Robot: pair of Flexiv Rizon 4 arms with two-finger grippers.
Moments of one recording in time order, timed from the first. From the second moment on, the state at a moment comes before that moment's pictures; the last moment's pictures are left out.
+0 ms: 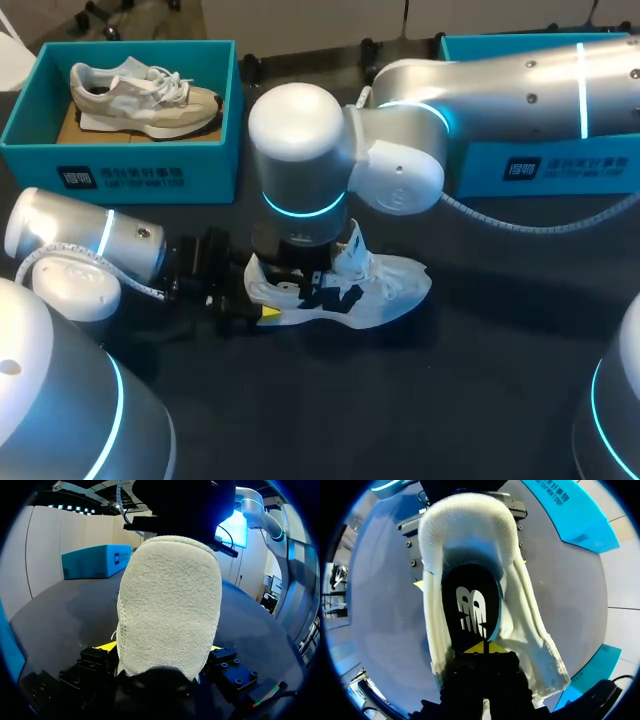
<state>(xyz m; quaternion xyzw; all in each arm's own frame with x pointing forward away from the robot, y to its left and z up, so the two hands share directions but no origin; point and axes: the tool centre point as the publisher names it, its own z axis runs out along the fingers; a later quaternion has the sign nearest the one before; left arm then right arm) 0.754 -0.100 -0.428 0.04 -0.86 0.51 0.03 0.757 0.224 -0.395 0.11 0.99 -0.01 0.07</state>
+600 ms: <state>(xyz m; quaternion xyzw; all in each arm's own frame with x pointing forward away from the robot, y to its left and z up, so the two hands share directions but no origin) 0.754 -0.100 -0.428 0.04 -0.86 0.51 0.03 0.773 0.220 -0.367 0.11 0.99 -0.01 0.10</state>
